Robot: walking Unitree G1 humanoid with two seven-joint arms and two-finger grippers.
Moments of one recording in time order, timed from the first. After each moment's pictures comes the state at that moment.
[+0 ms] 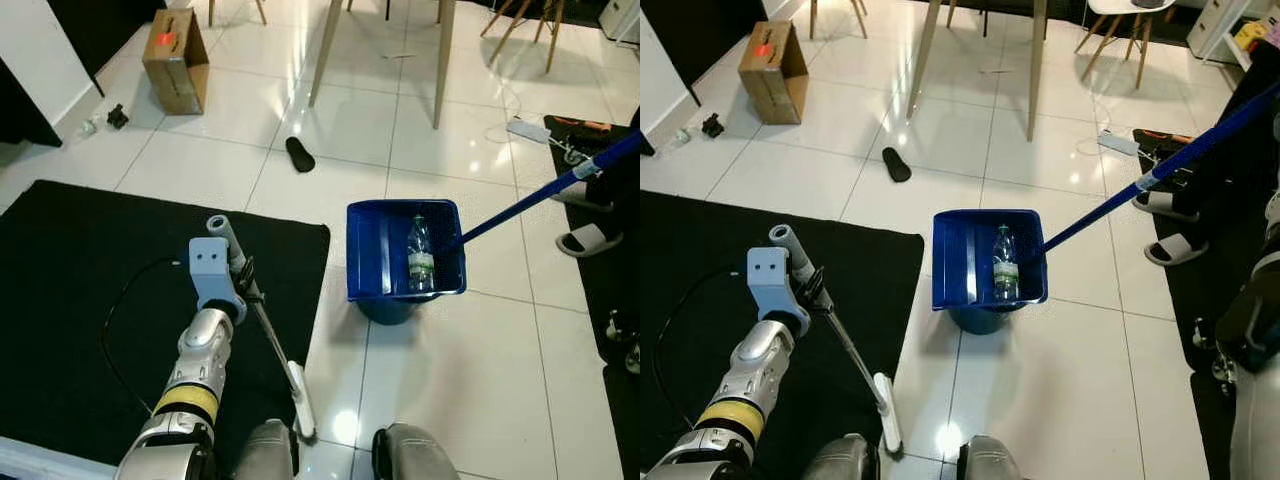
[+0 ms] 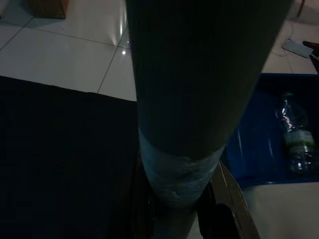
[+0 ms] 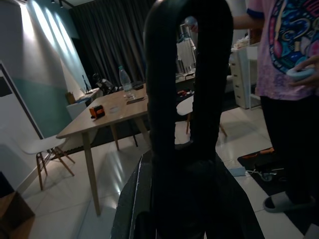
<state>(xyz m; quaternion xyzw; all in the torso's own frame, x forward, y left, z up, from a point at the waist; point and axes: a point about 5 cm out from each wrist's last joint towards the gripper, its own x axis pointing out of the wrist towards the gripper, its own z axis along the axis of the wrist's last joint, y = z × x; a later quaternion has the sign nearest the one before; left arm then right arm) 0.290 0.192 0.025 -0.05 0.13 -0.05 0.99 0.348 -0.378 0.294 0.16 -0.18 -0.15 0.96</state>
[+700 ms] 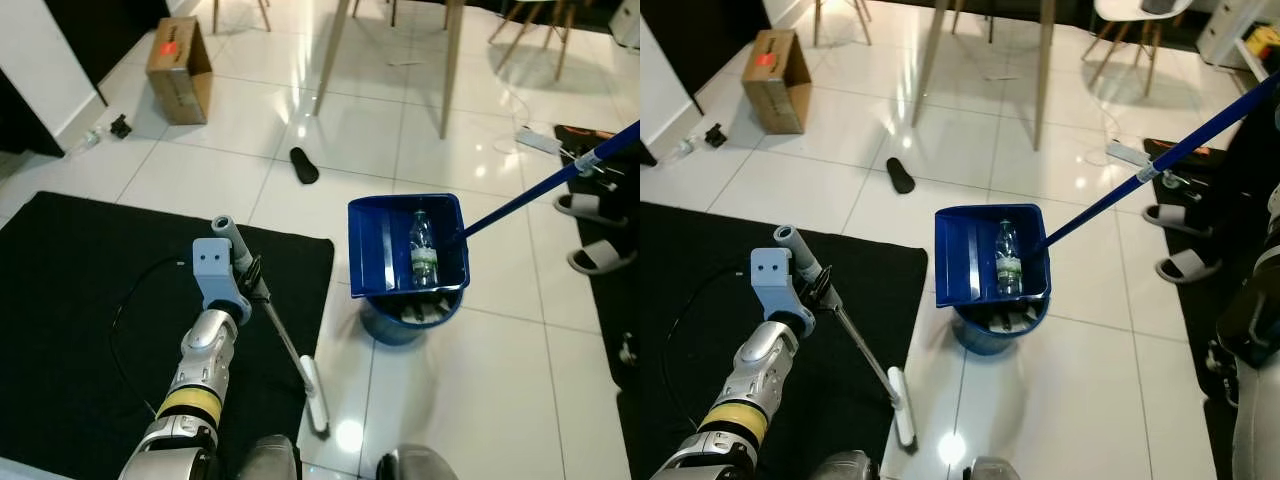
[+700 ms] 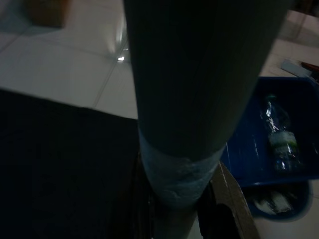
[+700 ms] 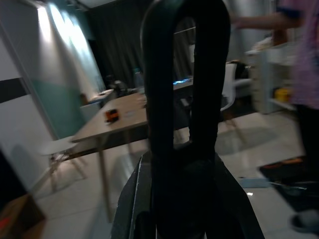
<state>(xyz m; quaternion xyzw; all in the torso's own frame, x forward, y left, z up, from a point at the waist) 0.286 0.194 0.025 -0.07 0.12 -0.05 0.99 0.360 -0.360 0.302 0.16 -0.19 -0.12 0.96</state>
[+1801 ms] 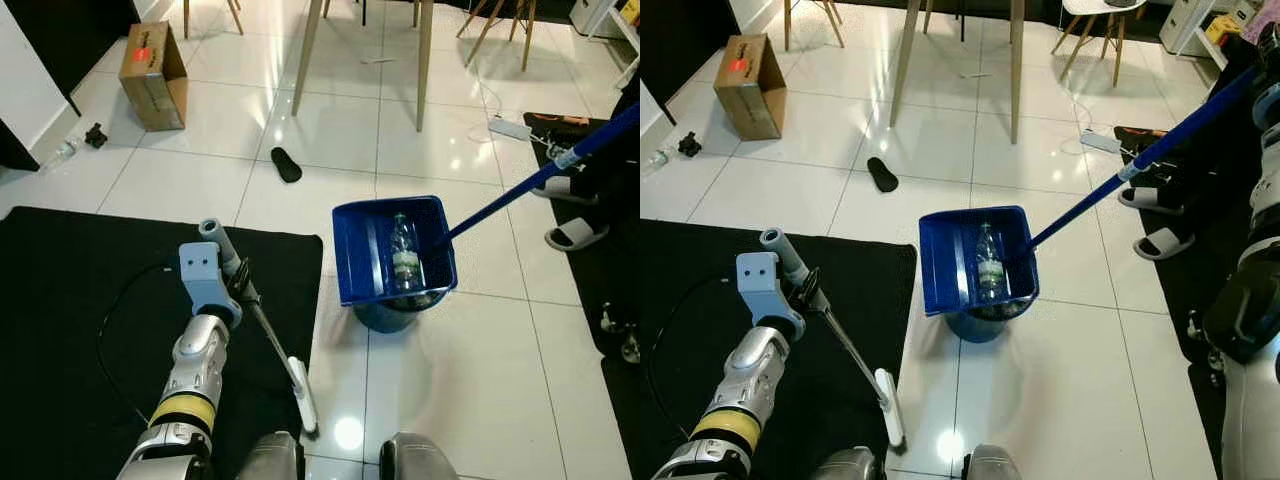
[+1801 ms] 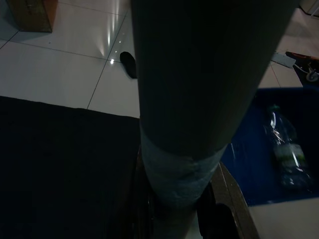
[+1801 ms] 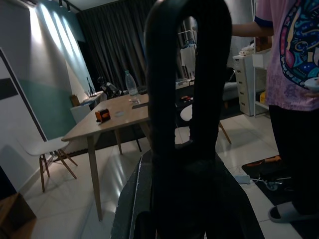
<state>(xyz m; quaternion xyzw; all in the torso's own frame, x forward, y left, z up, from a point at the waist) 0.281 0.197 0.022 -0.07 0.12 -0.03 0.99 0.360 -0.359 0.304 0.13 -0.18 -0.11 0.97</state>
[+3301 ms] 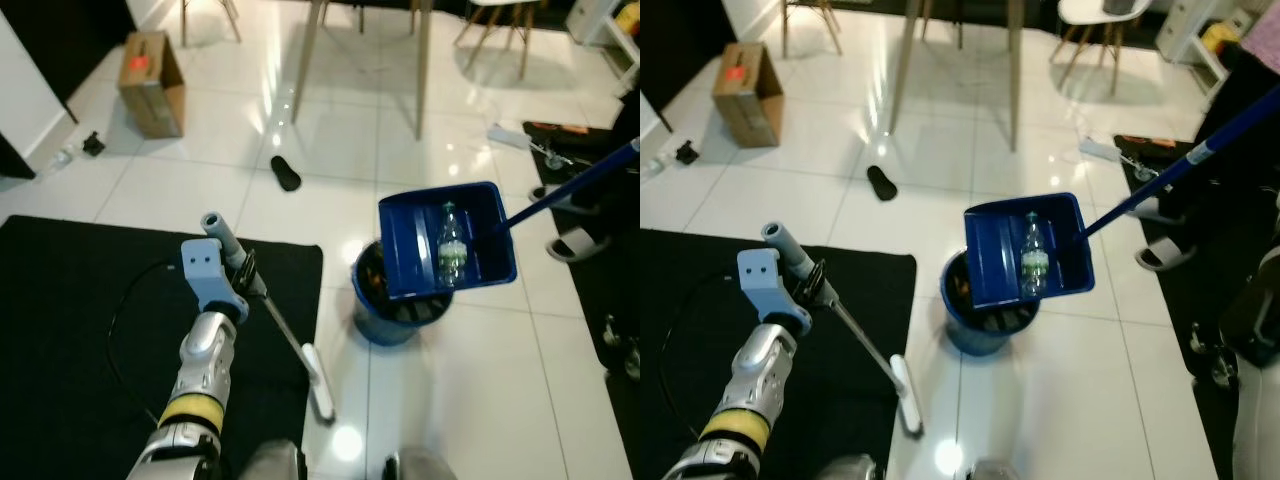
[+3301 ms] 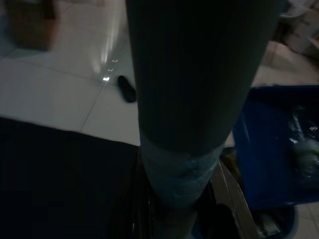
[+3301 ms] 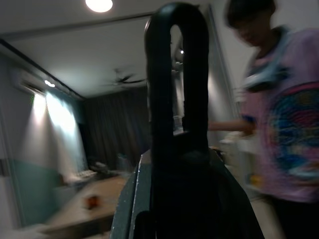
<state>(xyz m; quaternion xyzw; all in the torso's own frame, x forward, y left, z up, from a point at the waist) 0.283 0.196 0.031 -0.09 0.08 -0.03 0.99 0.339 -0.371 0.328 0.16 -0.37 -0.14 0.91</state>
